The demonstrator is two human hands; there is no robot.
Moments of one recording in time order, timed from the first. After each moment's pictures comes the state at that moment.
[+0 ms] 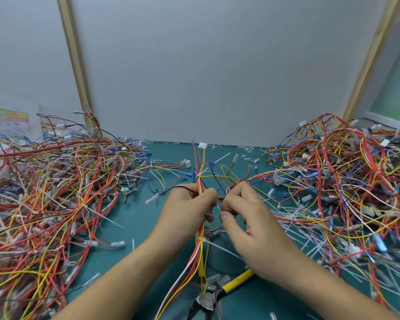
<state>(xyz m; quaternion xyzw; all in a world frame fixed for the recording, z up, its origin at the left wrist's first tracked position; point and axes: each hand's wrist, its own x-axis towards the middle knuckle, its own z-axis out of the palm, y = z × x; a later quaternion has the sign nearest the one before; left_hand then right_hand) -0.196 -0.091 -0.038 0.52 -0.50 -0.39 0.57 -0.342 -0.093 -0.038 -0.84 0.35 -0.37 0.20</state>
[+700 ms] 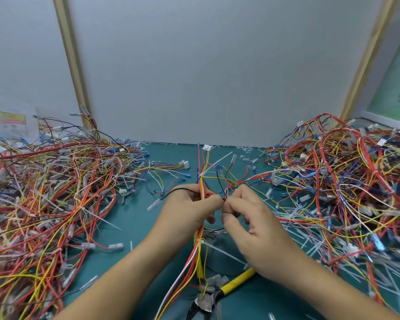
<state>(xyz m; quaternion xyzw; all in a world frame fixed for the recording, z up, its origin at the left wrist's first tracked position) -0.194 -0.090 -0.038 0.51 -0.54 -0.39 0.55 -0.346 -0.092 -0.036 -0.82 0.36 -0.38 0.23</state>
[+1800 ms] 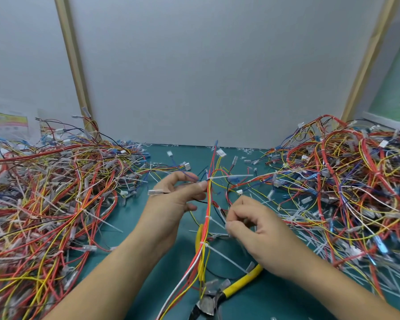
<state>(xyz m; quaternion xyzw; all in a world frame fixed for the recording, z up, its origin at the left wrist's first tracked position) -0.177 -0.095 -0.031 0.45 -0.39 -0.48 0.65 -0.358 -0.102 -0.041 -0.82 0.38 -0.33 0.29</state>
